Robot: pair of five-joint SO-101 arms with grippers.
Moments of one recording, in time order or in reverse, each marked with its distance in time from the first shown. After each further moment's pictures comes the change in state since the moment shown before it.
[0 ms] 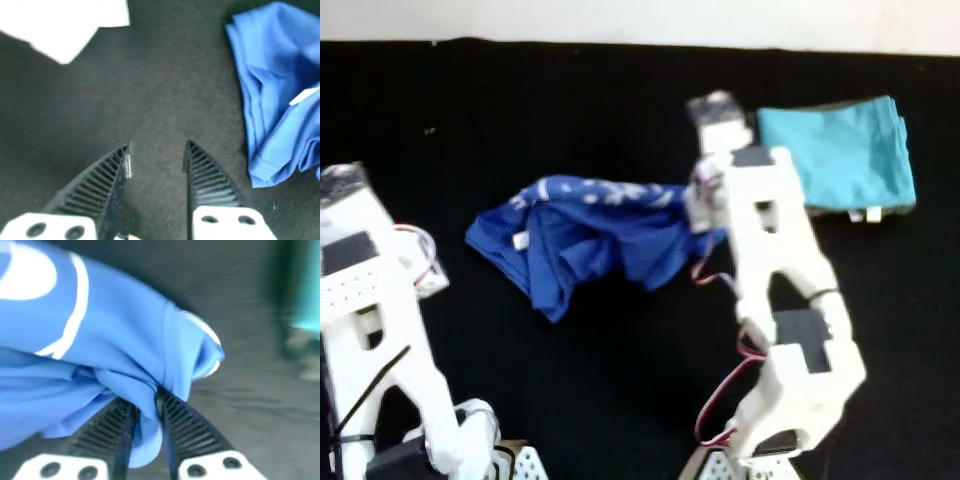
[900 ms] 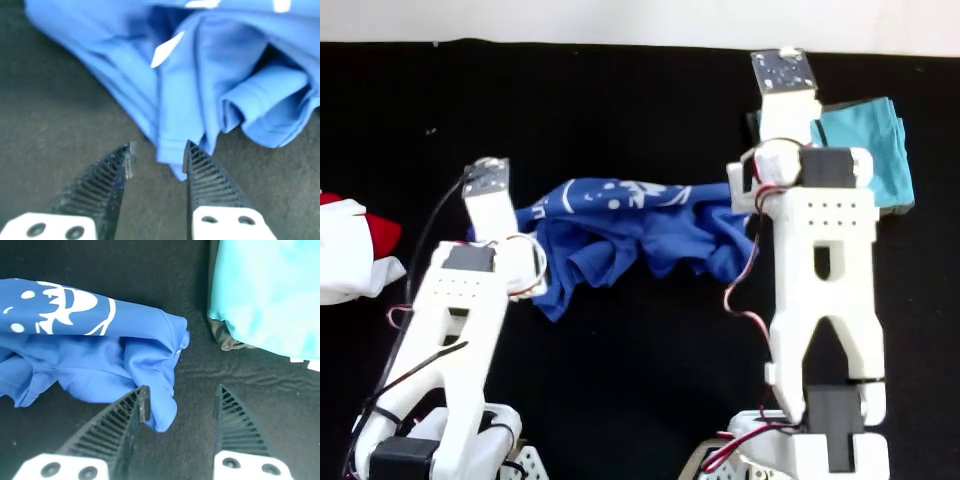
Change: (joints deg) left arm 28.3 0.2 13.4 -19.3 6.2; right arm 4.4 -22.7 -3.7 14.8 0.0
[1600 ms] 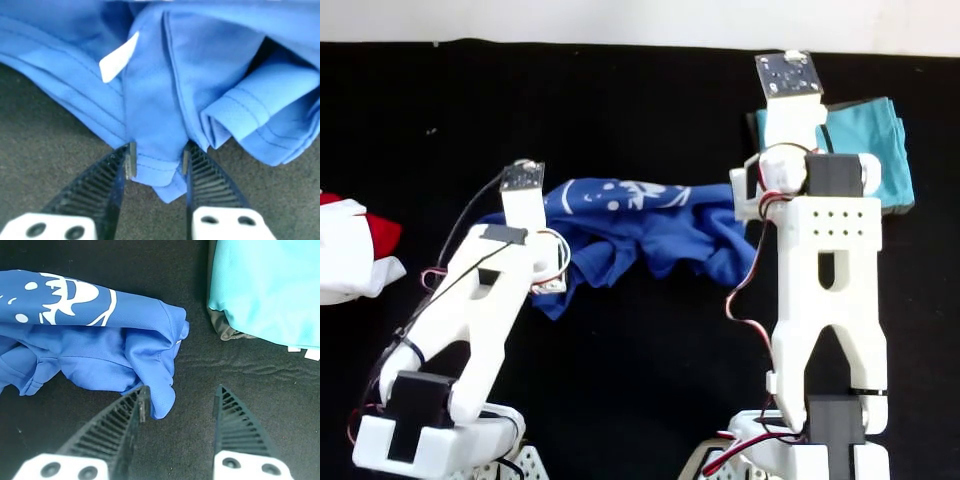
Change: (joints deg) left arm 4.1 18.5 -7.4 -2.5 0.0; right arm 0.2 -2.0 -0.1 2.8 0.0
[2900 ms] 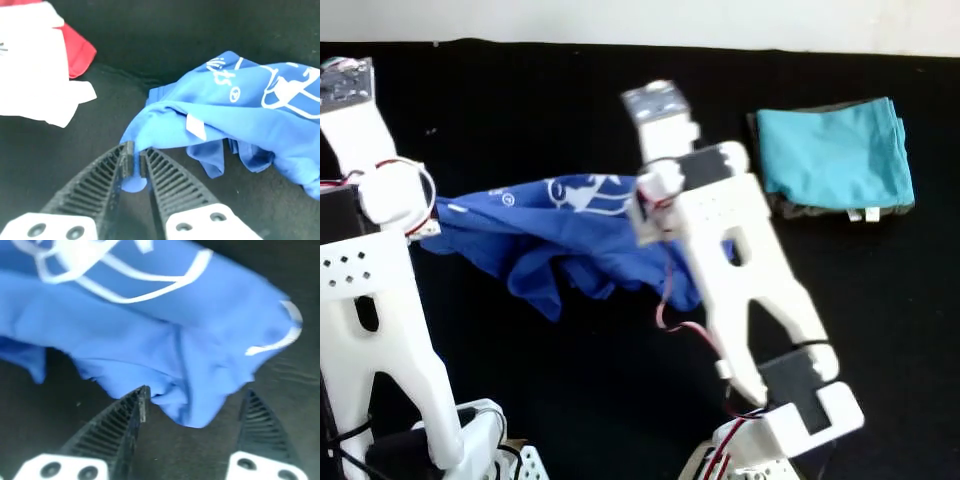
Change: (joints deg) left arm -24.1 -16.2 -40.8 40.3 -10.6; right arm -23.6 13.2 -0.4 -1.1 -8.1
